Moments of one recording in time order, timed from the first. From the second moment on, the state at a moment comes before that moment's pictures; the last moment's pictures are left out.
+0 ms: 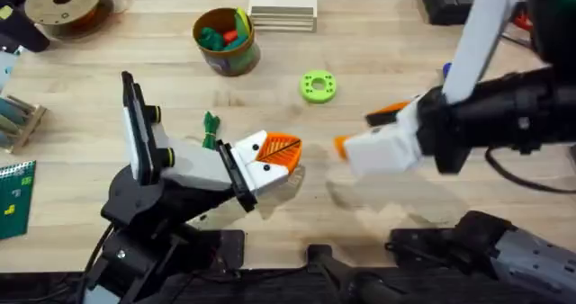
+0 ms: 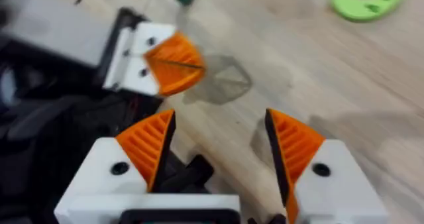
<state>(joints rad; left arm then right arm) -0.43 0.01 0.01 -0.06 0.66 -0.17 0.70 0.96 1.17 -1.12 -0.32 0.26</state>
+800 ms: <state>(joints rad) -0.43 0.01 0.01 -0.06 0.66 -0.17 -0.25 1.42 1.16 -0.99 -0.08 -0.19</state>
